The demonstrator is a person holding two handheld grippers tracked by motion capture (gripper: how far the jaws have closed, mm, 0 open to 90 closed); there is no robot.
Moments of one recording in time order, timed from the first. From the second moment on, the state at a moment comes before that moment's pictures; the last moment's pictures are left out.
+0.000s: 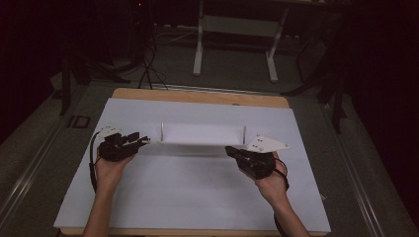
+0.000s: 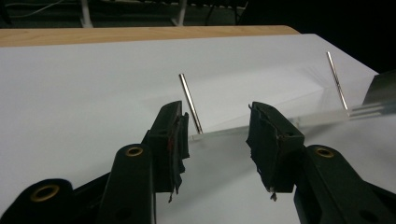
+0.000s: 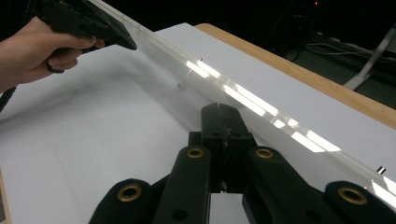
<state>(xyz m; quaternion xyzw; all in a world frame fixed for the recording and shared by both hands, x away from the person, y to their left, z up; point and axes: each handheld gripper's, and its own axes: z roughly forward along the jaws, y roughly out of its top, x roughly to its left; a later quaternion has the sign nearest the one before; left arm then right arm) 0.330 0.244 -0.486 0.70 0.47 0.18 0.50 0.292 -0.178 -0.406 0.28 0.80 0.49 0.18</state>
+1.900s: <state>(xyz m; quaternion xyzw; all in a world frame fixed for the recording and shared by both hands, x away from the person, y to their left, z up) 0.317 0.195 -0.454 0.73 0.35 0.25 0.53 0.307 -0.187 -0.396 0.30 0.79 0.49 0.21</state>
